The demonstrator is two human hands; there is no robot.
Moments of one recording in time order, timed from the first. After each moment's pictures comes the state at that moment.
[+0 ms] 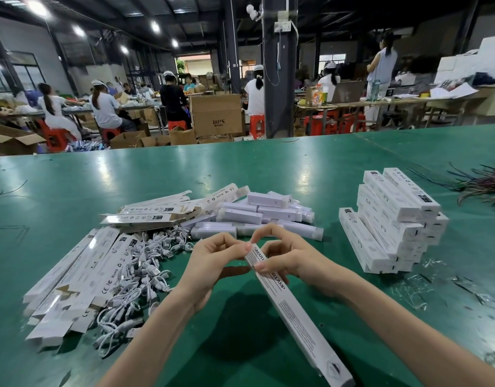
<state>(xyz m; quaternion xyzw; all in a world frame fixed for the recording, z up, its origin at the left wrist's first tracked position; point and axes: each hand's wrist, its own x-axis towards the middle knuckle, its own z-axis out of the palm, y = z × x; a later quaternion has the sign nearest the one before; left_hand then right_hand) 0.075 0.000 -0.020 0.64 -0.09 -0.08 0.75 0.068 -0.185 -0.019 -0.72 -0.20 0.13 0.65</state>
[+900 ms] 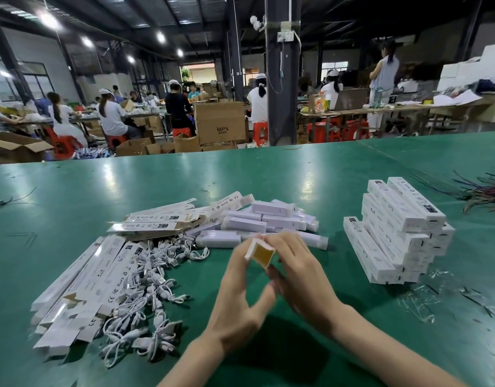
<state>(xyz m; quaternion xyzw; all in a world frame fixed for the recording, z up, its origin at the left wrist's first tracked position) 0.055 -0.022 -0.061 0.75 -0.32 0.19 0.55 0.059 -0.168 -0.042 -0.85 -0.26 -0.35 0.29</state>
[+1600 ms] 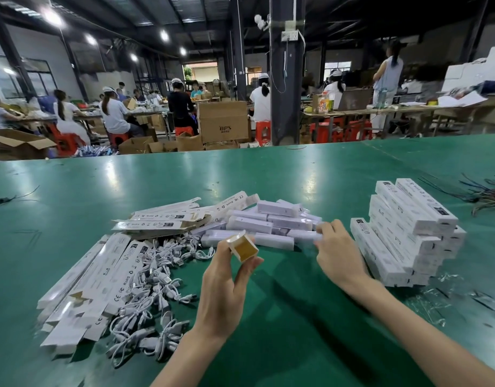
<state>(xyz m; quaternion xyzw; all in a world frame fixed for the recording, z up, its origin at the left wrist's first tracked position) 0.067 -0.004 -0.049 0.76 -0.26 0.34 0.49 0.117 -0.229 -0.057 -0.95 0.02 -0.27 0.15</state>
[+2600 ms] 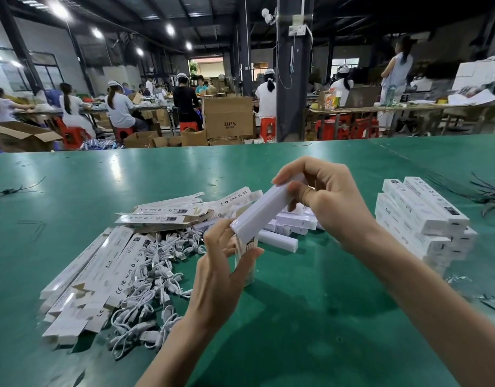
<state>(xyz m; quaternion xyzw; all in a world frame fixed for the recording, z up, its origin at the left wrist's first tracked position) 0.073 0.004 -0.040 0.74 -0.28 0.38 0.47 0.056 -0.169 0.081 -0.76 -0.20 -0.22 0.58</state>
